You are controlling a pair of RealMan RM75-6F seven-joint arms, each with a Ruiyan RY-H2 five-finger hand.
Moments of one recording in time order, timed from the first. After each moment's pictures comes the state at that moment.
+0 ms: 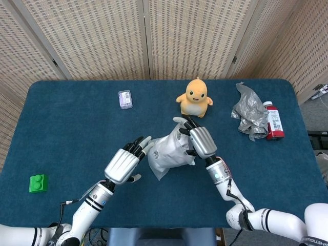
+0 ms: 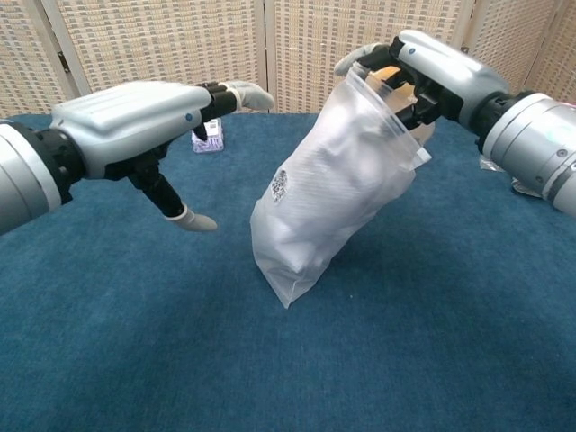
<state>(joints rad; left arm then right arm) -0.71 -1.52 -0.12 -1.86 1.25 1.20 0.68 0.67 -1.64 0.26 -1.48 -1.35 1.16 0.07</state>
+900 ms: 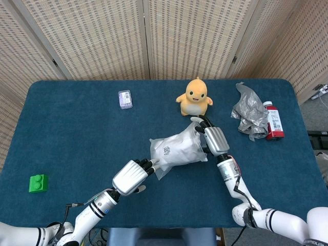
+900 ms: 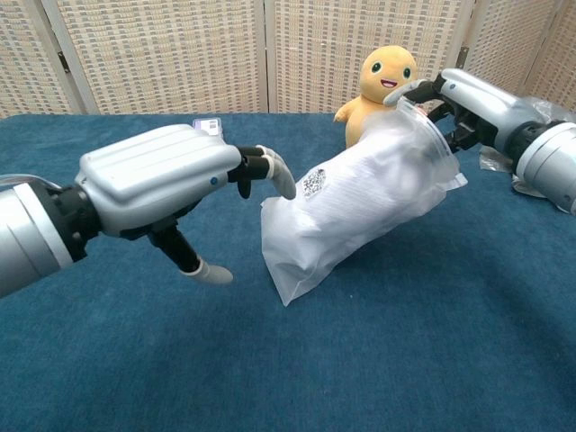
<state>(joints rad) -0.71 -1.58 -0.03 -1.71 1.50 1.15 0.57 0.63 -1.64 0.25 -1.35 -1.26 1.12 0.12</state>
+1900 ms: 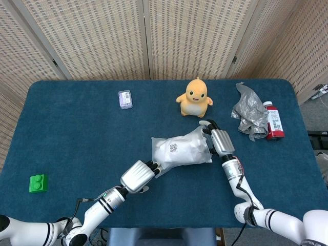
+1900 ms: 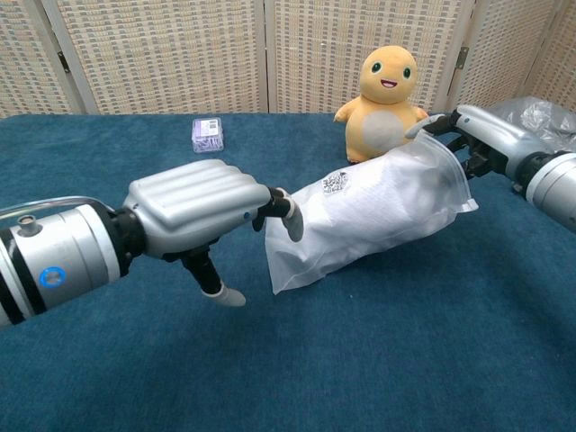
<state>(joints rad) -0.75 -1.64 -0.07 -1.64 1.38 1.00 0.63 0.61 -1.68 0.25 -1.22 -1.23 1.04 0.19</state>
